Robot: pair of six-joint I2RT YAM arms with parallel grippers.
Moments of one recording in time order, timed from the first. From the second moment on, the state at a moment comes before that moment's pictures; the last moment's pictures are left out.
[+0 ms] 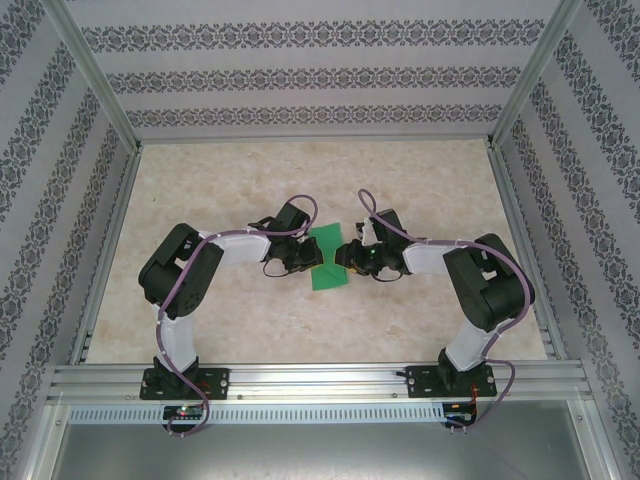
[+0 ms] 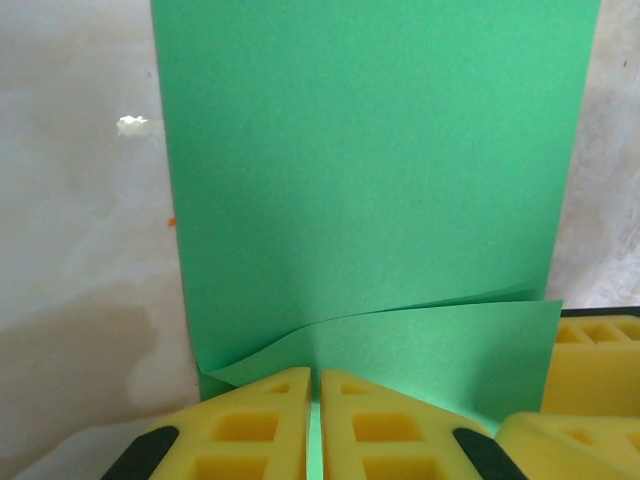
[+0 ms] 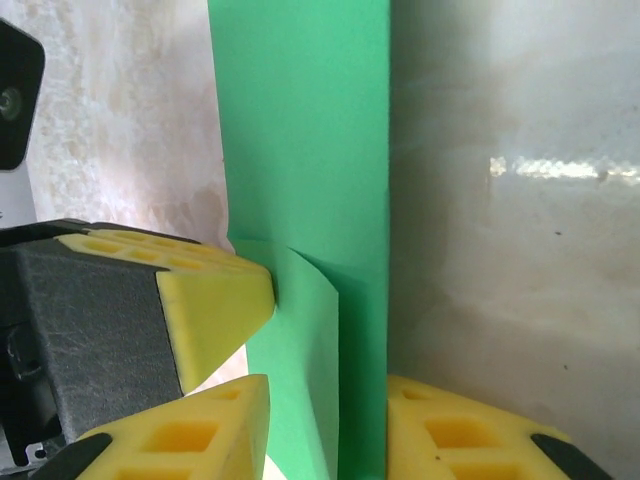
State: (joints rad) left arm -0.61 1.92 1.09 -0.20 0.42 -0.89; right arm 0.44 1.73 0.74 0.06 -0.61 0.70
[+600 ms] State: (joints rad) left arm -0.61 1.92 1.09 -0.20 0.42 -0.89; right arm 0.42 1.75 0.71 0.08 -0.64 0.71
